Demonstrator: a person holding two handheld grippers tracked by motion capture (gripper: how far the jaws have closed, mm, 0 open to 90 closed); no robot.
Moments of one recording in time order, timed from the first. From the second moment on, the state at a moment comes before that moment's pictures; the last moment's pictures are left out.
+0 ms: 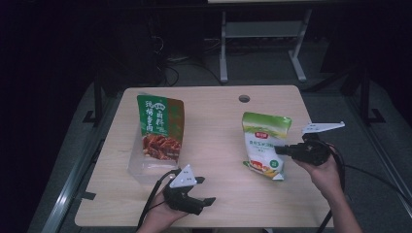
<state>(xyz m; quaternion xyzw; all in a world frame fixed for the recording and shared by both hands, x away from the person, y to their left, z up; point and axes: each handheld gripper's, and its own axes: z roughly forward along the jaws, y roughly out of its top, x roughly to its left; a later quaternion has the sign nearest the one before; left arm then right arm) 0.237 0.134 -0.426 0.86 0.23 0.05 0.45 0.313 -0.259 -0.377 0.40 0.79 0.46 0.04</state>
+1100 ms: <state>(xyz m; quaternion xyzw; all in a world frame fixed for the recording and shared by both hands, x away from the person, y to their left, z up) 0.267 0.093 -0.427 0.86 0.24 0.04 0.45 0.298 -0.208 -0.380 0.27 0.86 0.43 0.00</state>
